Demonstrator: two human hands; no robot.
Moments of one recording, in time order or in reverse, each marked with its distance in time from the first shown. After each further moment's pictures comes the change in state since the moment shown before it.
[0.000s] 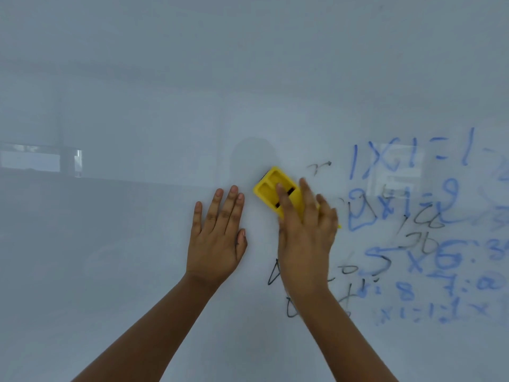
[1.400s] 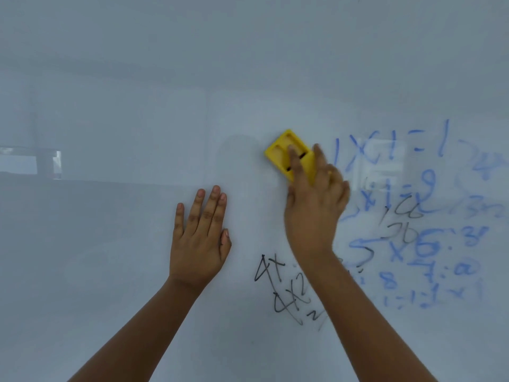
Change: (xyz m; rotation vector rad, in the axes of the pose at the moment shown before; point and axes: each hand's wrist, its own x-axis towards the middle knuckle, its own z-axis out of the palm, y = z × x) left_hand -0.005 0.000 0.002 -0.012 0.014 0.000; right_hand 0.045 0.020 -0.010 -0.113 0.059 0.125
